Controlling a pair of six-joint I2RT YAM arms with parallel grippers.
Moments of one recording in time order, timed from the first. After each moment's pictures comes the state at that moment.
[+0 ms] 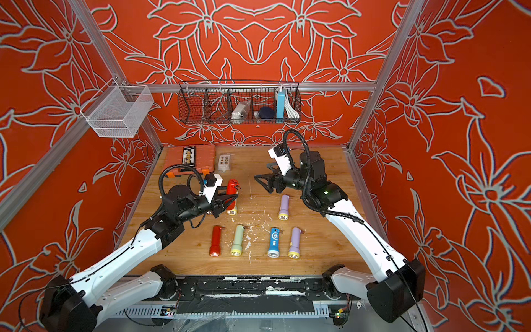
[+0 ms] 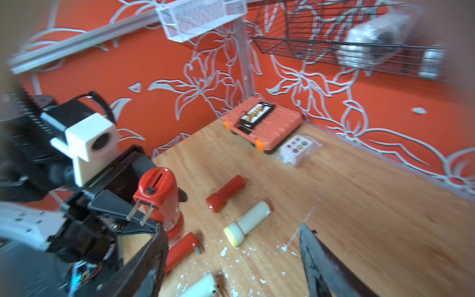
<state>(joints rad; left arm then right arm) -0.48 0.97 0.65 0.19 0.49 0.01 0.50 1.20 1.15 -0.25 -0.65 0.05</state>
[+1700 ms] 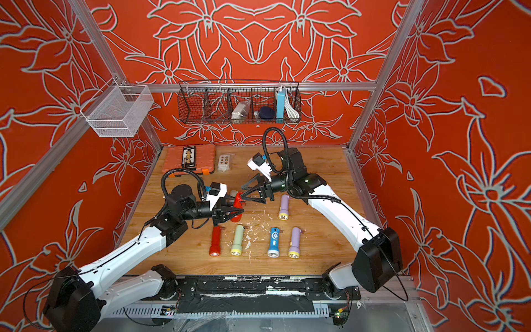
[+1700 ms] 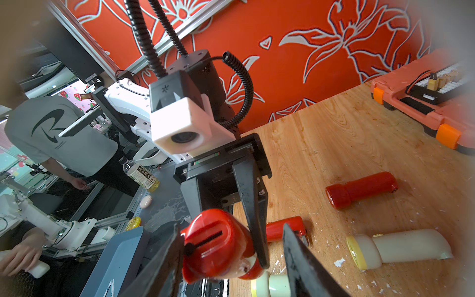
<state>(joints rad) -0.48 1.04 0.63 0.28 0.87 0.01 0.56 1.42 1.25 -0.32 -1.19 0.00</state>
